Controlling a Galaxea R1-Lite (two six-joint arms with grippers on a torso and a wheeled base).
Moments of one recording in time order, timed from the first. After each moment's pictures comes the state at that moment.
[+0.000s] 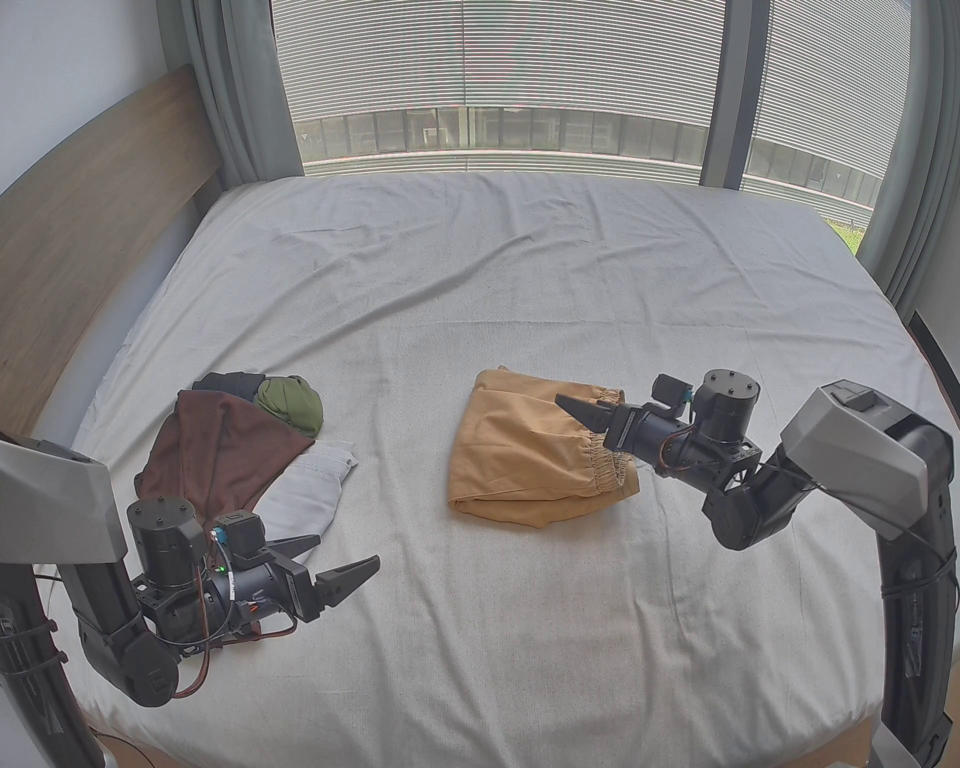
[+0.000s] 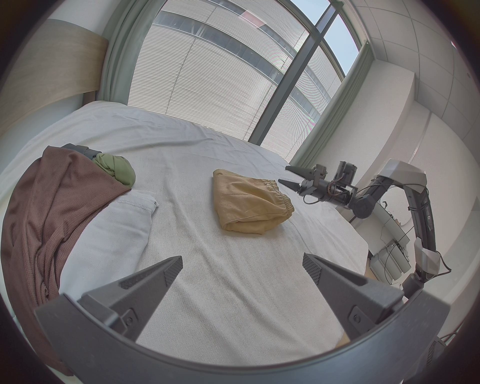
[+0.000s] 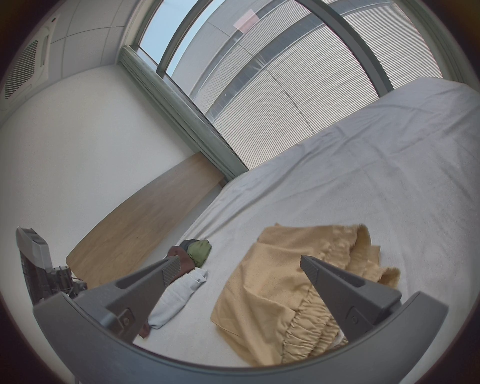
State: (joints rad) left arm -0.25 2.10 -0.21 -1.55 -0.41 -0.19; right arm 0.31 2.44 -1.21 -1.21 0.42 0.47
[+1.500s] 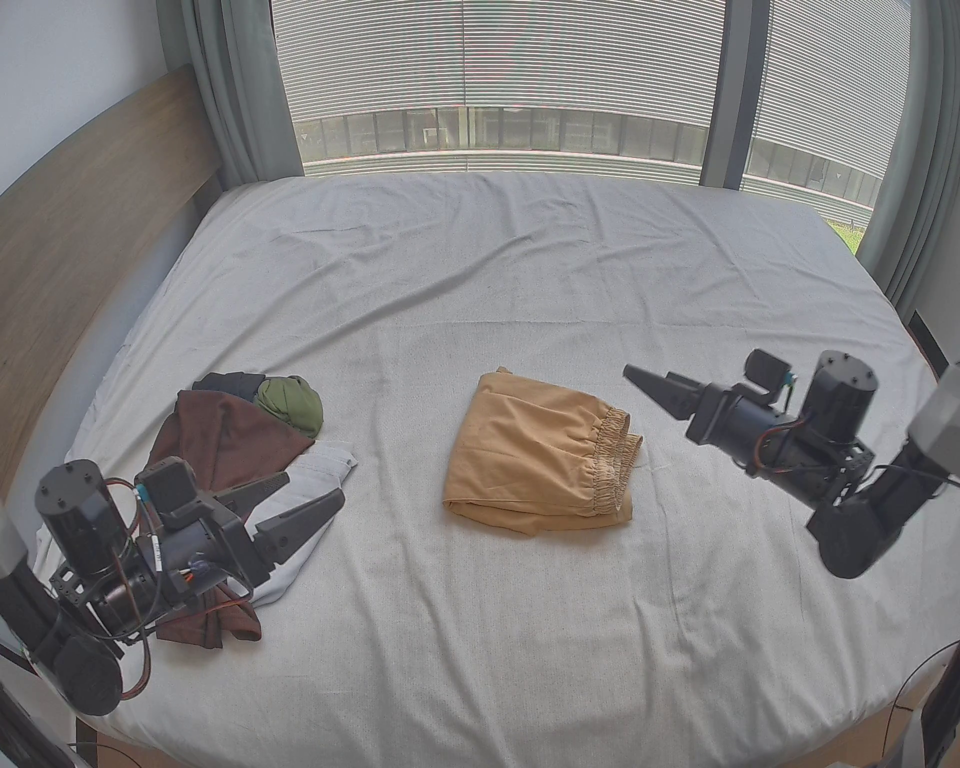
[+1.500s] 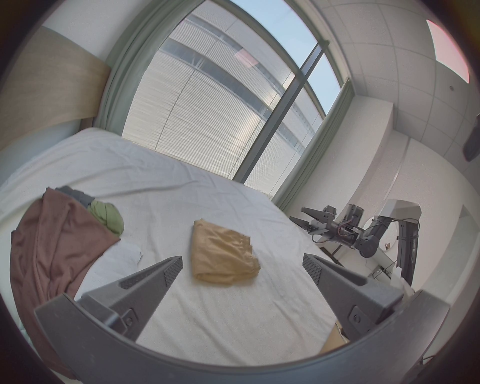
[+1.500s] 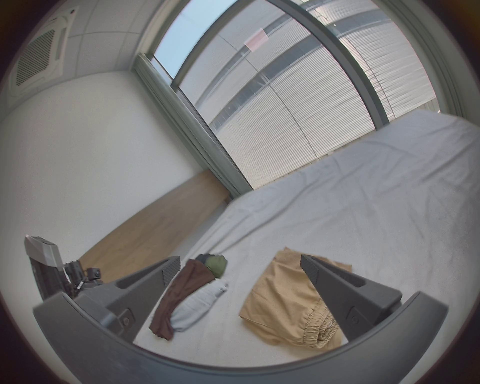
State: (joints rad) left arm -0.25 1.77 -0.16 -1.55 -0.45 -0.33; right arm 0.31 1.99 -0.70 -1.36 0.37 0.44
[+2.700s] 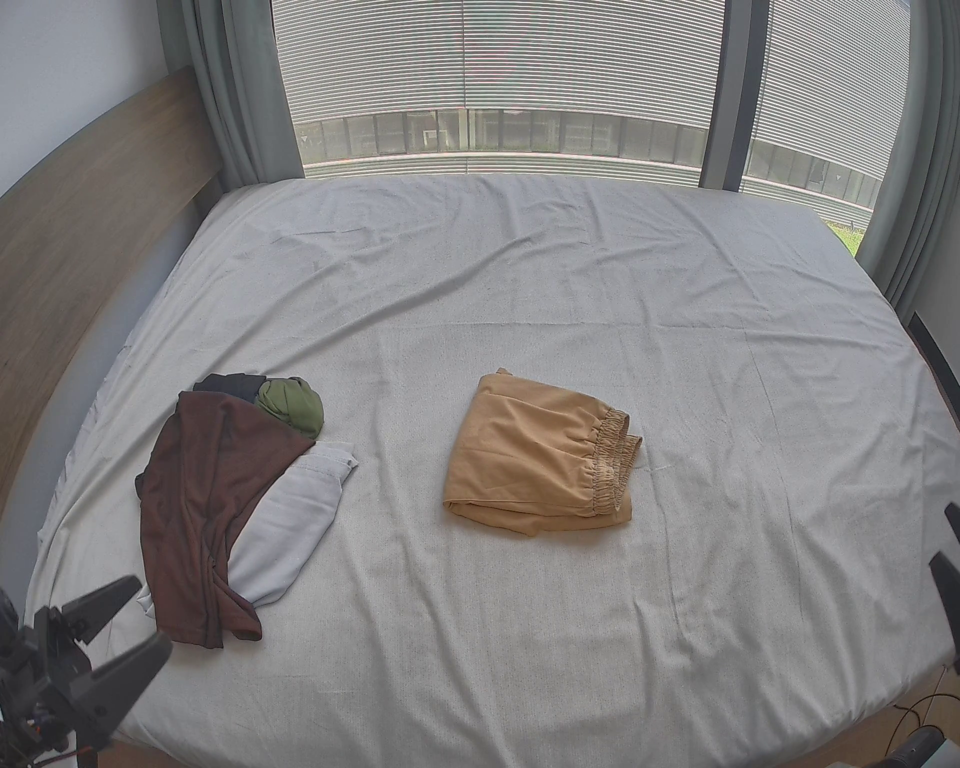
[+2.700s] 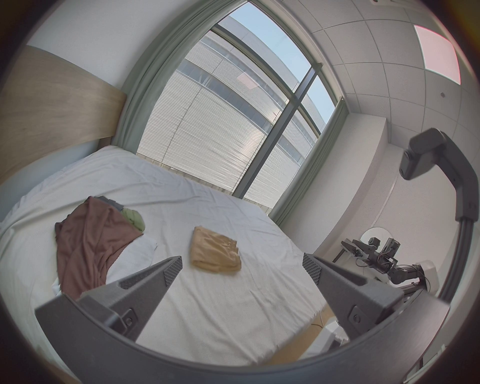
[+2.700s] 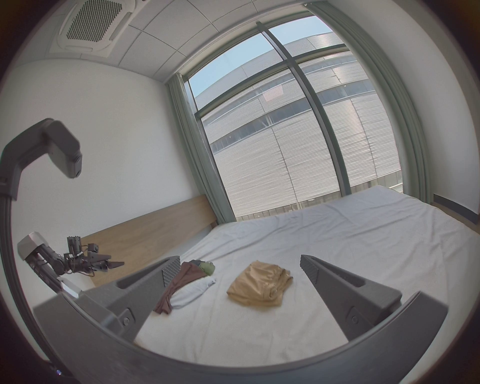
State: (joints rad) left arm -0.24 0.68 -0.02 -0.70 -0.39 -0.40; right arm 0.08 0.50 -0.06 -0.64 0.37 0.28
